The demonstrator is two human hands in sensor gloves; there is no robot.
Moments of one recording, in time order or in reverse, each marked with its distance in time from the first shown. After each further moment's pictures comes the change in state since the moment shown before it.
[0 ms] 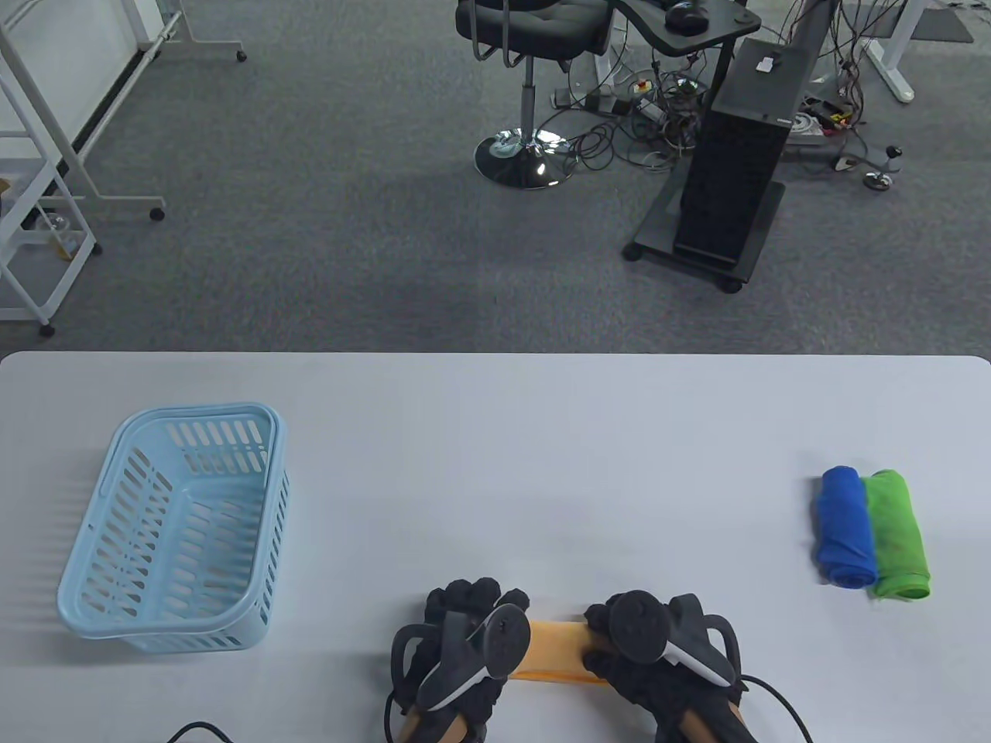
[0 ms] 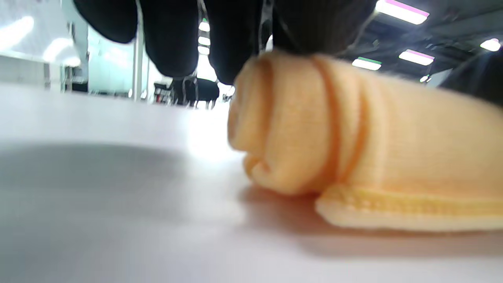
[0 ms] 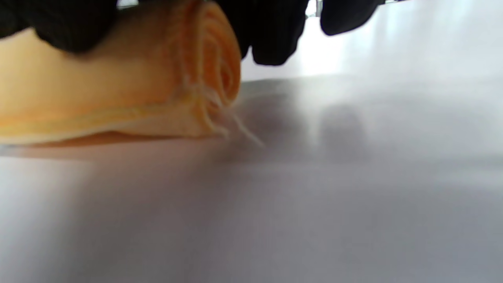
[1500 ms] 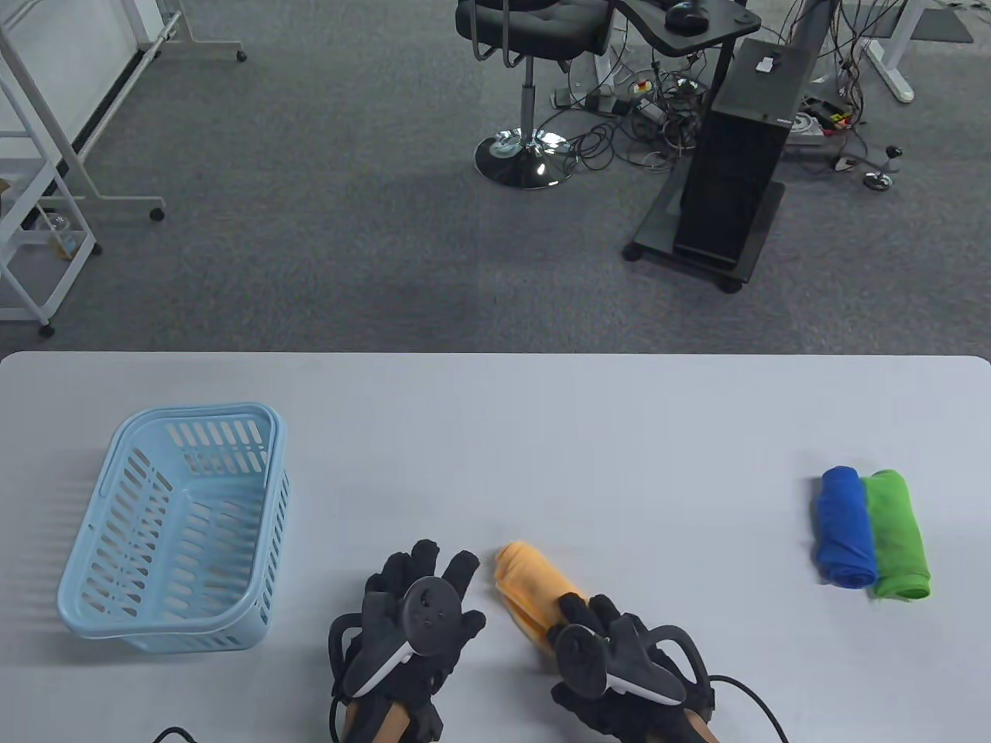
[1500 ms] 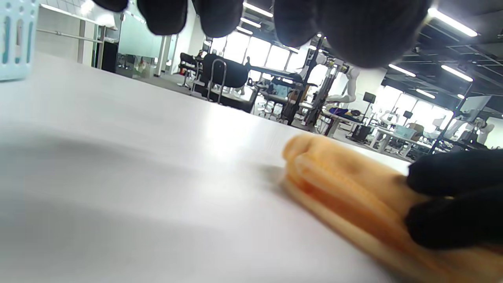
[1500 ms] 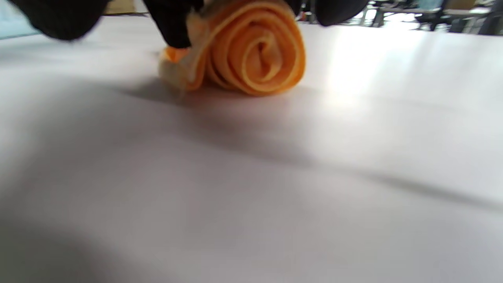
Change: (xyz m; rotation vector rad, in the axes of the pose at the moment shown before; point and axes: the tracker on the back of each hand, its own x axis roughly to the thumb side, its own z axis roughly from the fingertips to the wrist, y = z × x) left_hand -0.063 0.043 0.011 -0.131 0.126 0.167; right_hand 0.045 0.005 0.006 0.050 -0.058 0.259
